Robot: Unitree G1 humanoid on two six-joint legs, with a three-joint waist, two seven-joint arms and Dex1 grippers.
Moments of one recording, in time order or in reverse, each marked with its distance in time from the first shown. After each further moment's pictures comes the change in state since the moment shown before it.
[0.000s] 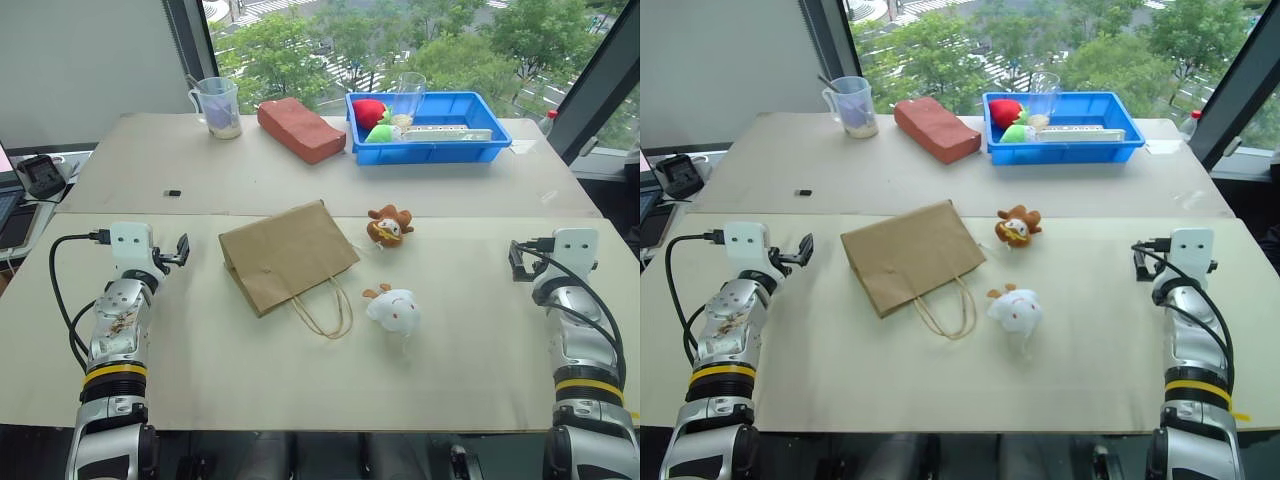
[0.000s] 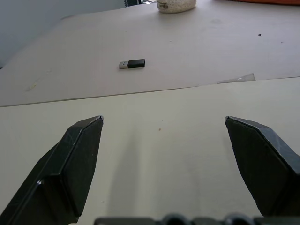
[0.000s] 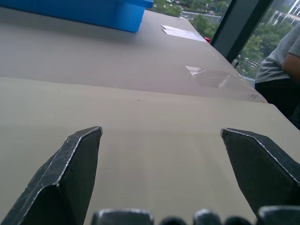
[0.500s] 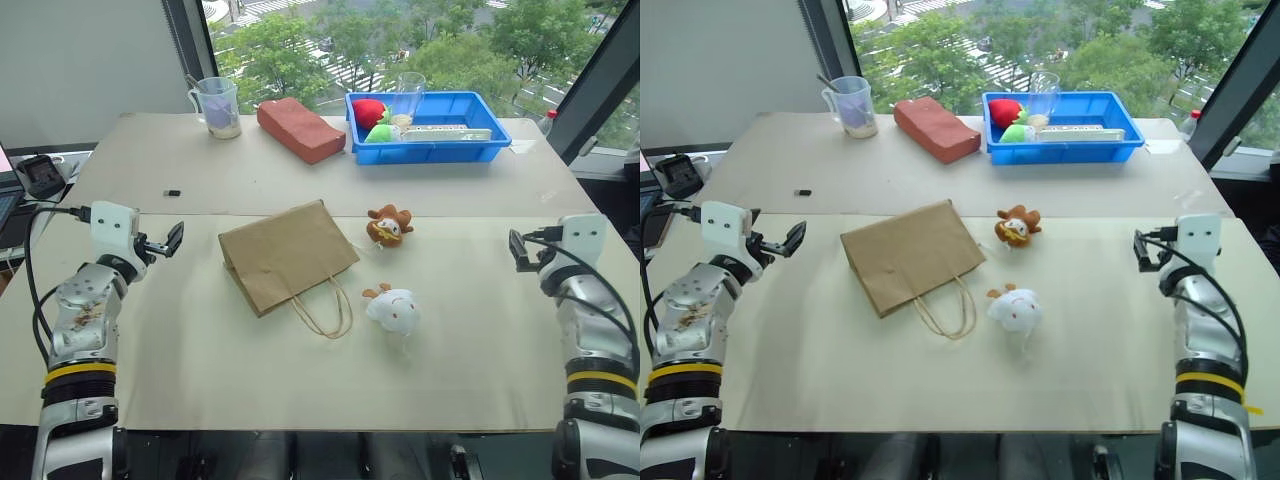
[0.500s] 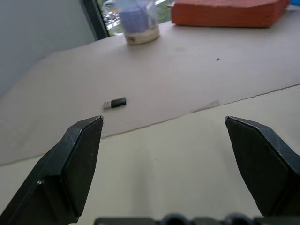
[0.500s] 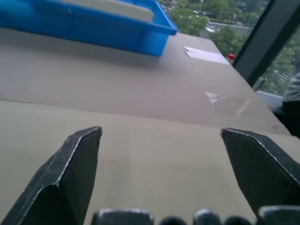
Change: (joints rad) left arm 0.011 0.203 -0.031 -0.202 -0.098 0.109 -0.343; right arm -0.053 -0.099 0.009 -0.092 0.085 0.094 0.225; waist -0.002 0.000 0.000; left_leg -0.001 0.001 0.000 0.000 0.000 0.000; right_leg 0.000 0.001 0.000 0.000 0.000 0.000
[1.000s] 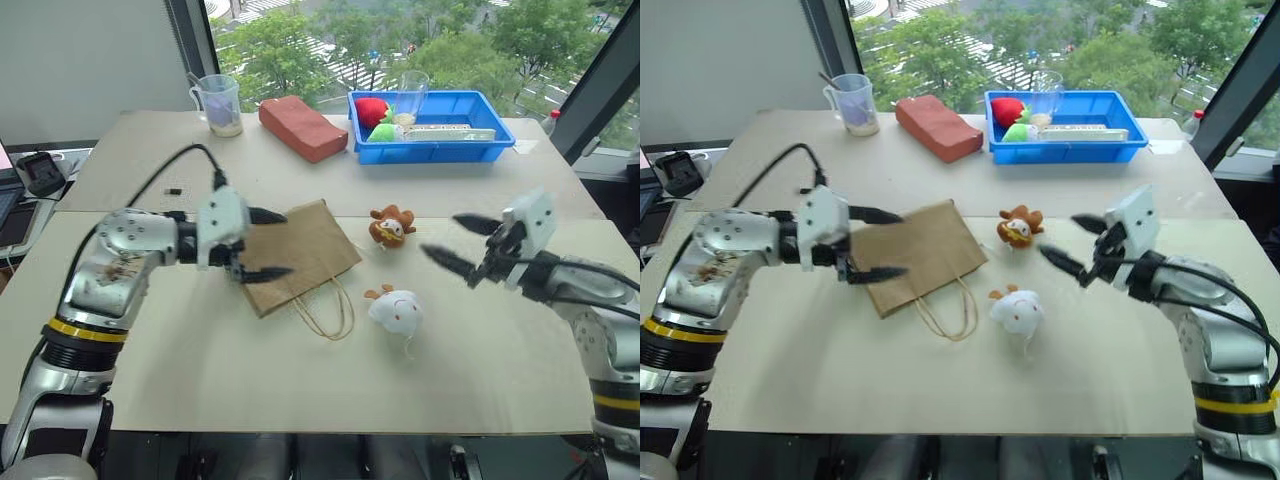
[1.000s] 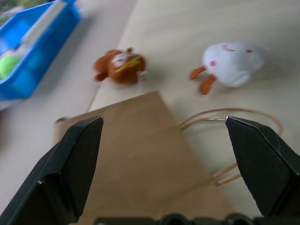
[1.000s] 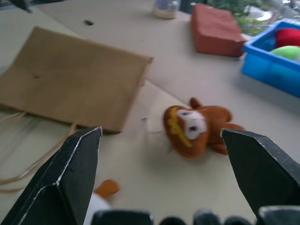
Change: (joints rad) left arm -0.212 0.068 -0.433 -0.323 -0.055 0.030 -0.633; right arm 0.210 -0.099 0.156 -0.764 0.343 0.419 0.424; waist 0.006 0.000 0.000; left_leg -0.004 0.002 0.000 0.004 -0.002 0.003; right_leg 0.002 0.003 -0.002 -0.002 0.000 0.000
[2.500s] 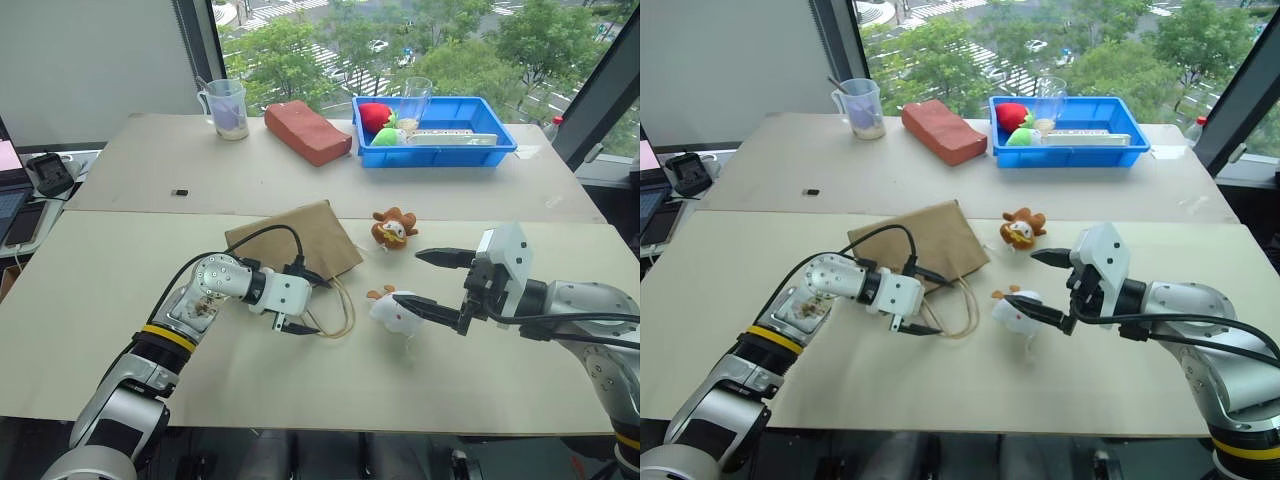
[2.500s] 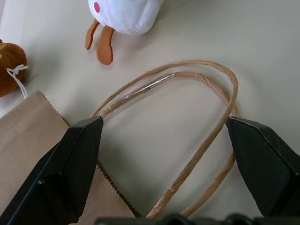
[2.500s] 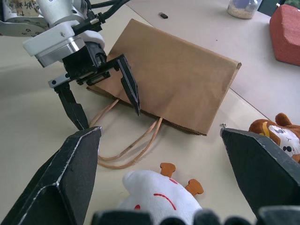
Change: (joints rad) left arm -0.014 -0.220 -0.222 0.399 0.386 -0.546 -0.012; right arm 0.092 -0.060 0.003 -0.253 0.080 0.120 0.025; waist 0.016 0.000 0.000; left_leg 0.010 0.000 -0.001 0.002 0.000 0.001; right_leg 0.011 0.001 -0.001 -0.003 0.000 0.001
